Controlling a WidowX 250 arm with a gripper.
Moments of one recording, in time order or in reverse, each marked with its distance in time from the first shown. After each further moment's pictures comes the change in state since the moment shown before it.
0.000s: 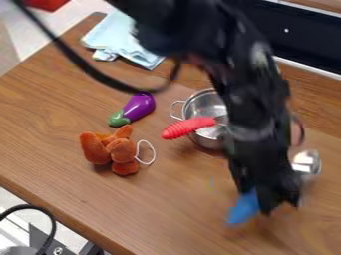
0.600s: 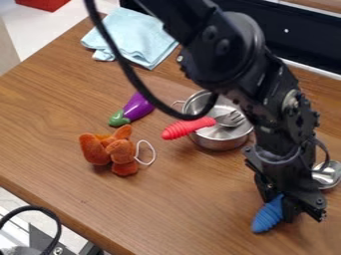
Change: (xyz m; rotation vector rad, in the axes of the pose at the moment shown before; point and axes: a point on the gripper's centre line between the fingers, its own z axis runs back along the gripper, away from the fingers) arm 0.014 -0.013 -0.027 0.014 -0.045 -0.070
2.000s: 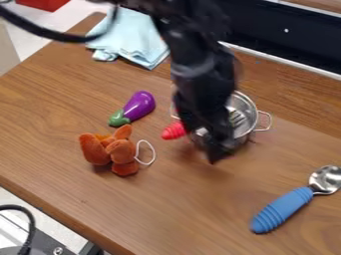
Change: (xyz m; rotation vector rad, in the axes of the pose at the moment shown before) arm -0.023 0.095 0.101 0.056 0.020 -0.109
